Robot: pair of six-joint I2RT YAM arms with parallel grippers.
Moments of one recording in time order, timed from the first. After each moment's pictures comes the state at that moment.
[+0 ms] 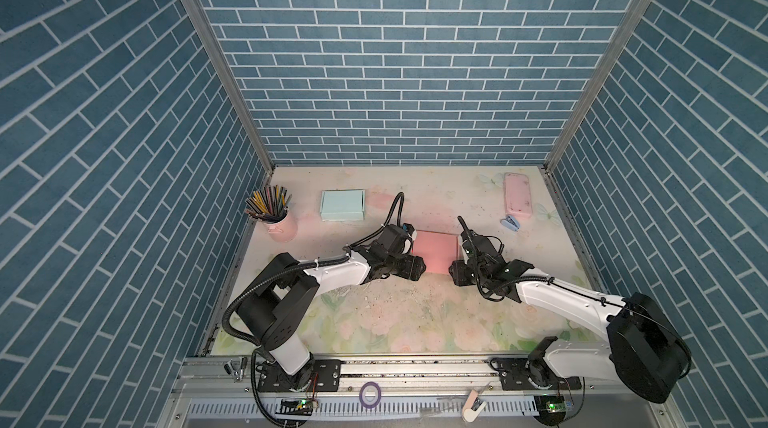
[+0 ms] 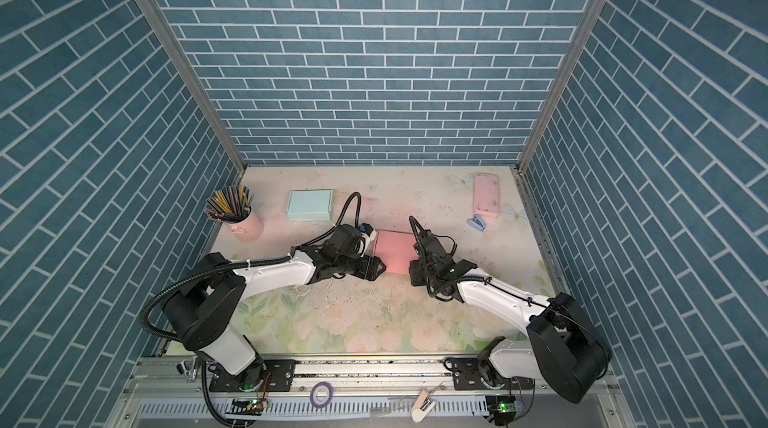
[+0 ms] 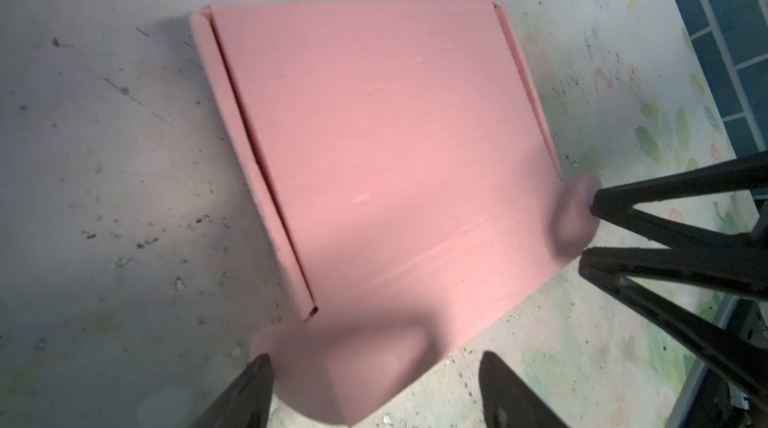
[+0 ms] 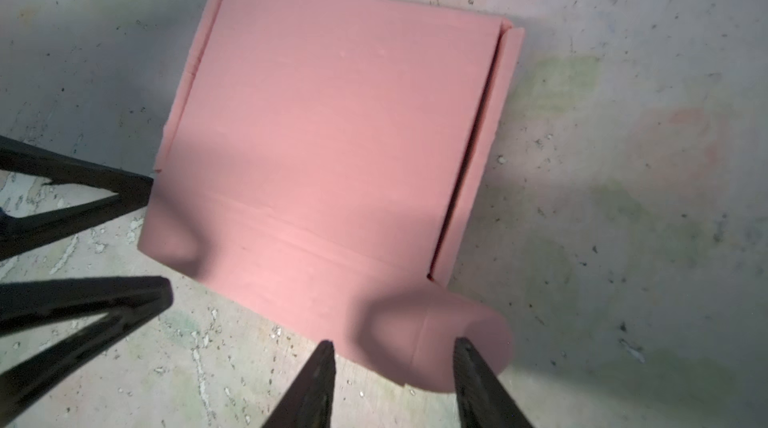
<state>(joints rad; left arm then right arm) -0.75 1.66 0.86 -0.06 0.23 -0.41 0.72 1.29 0.64 -0.28 0.04 0.50</state>
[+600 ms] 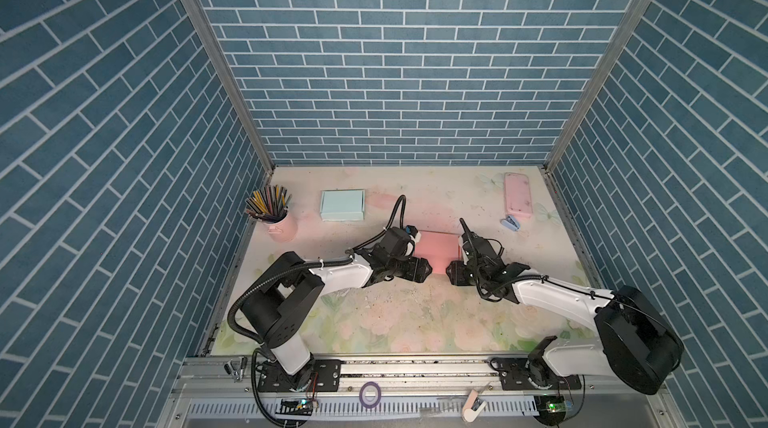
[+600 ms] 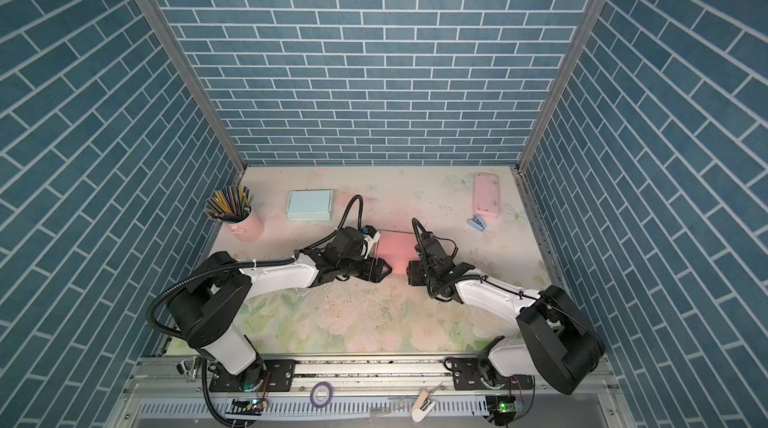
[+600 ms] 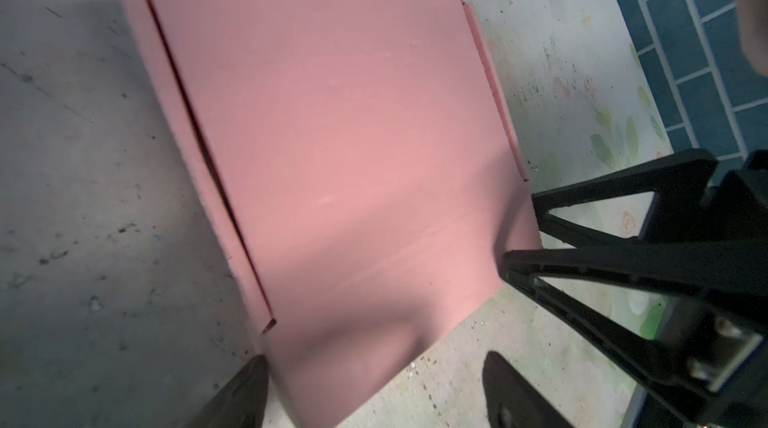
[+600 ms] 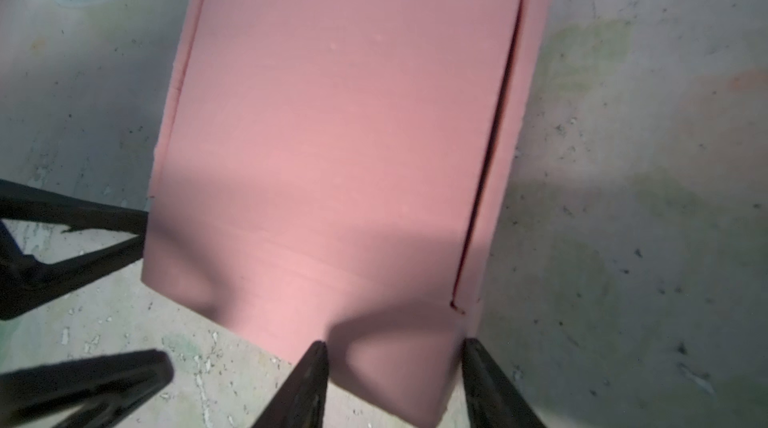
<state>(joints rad) -0.77 1.68 0.84 0.03 0.27 -0.48 0.70 1.34 0.59 -0.15 -0.02 0.58</state>
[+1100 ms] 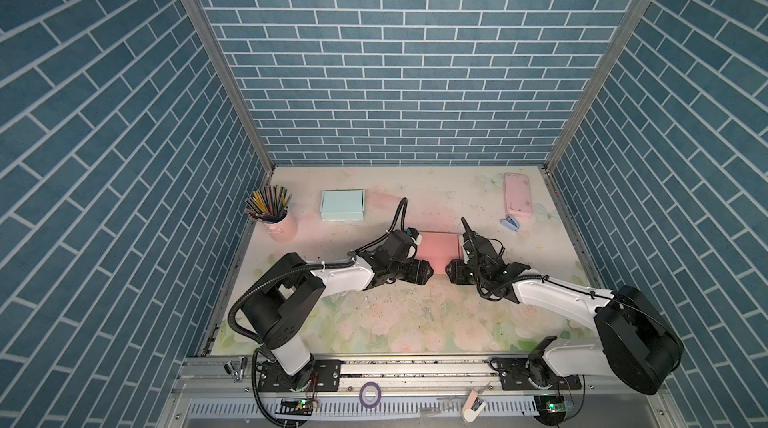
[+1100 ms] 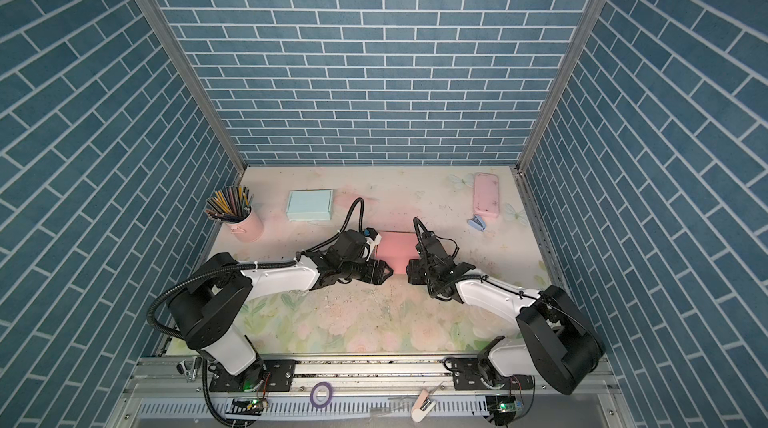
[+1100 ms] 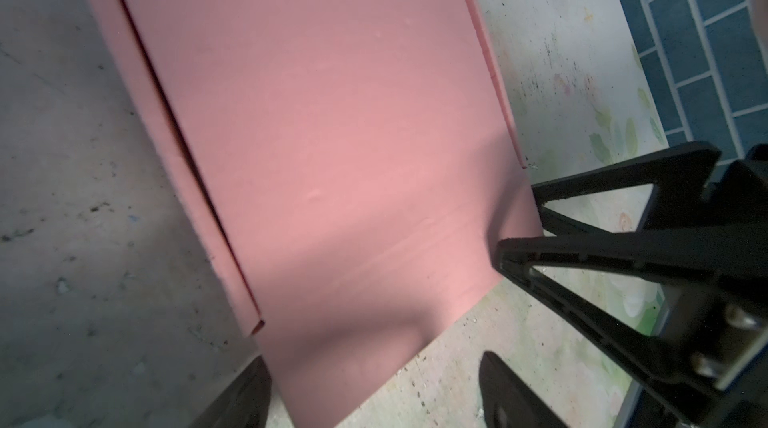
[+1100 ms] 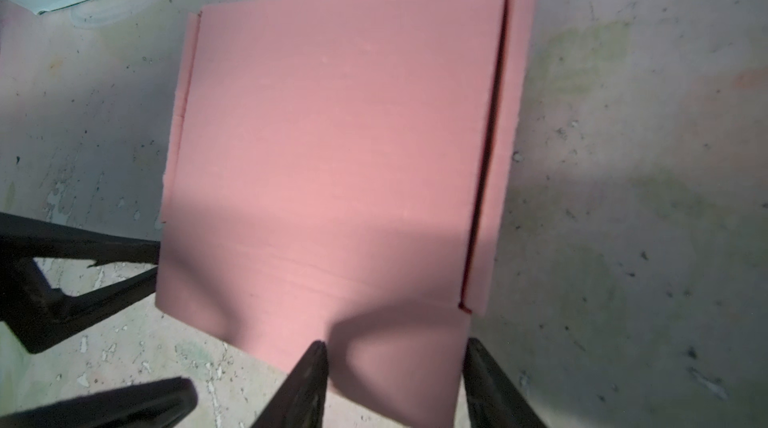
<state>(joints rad) -0.80 1.68 0.83 0.03 0.25 -0.52 0.70 1.34 0.59 -0.14 -0.02 0.60</state>
